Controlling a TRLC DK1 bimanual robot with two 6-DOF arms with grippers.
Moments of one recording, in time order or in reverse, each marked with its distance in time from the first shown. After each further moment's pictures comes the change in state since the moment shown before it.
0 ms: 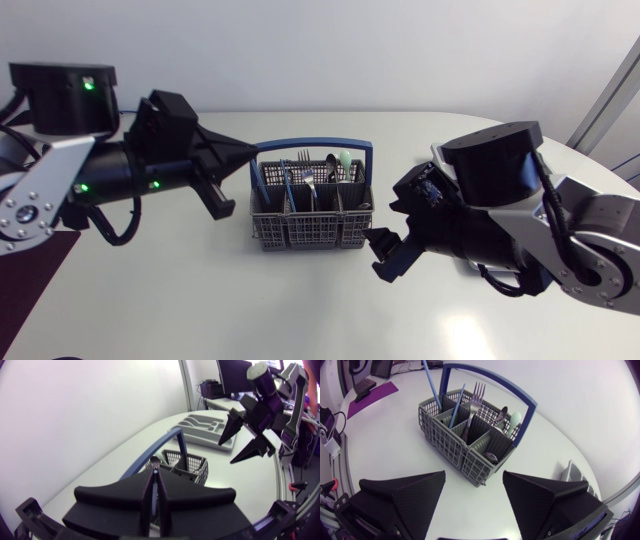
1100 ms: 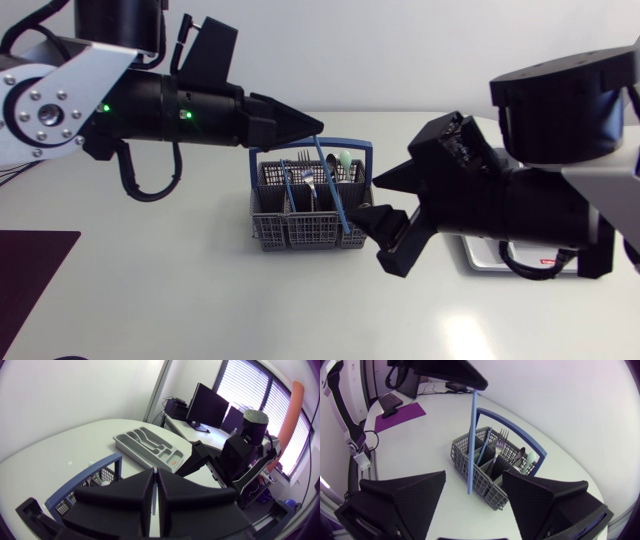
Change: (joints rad) left arm -0.132 0.183 0.336 -0.225 0.262 -0.455; right arm 0.058 -0.107 0.151 -0.134 -0.161 0.004
